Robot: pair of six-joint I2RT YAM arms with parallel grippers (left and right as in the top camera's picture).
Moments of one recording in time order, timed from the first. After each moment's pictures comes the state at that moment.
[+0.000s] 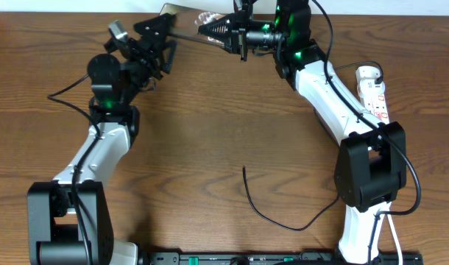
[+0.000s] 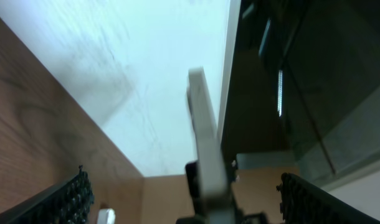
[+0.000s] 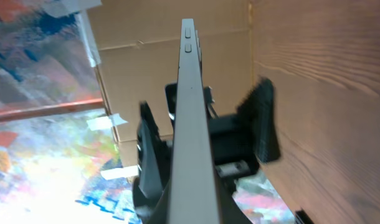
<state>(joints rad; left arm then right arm) -0.01 1.63 0.94 0.76 0.55 -1.55 0.36 2.08 1.73 0.24 -1.10 1.54</state>
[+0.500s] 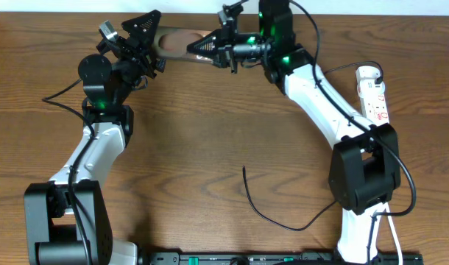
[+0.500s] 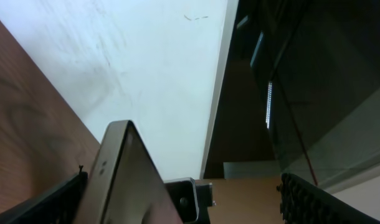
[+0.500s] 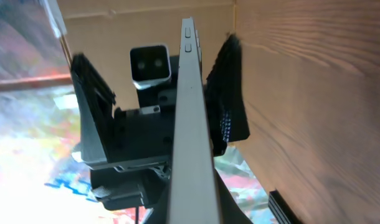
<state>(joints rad) 0.03 1.63 0.94 0.78 0.57 -1.63 0.42 2.08 1.73 0.09 -1.11 1.35</state>
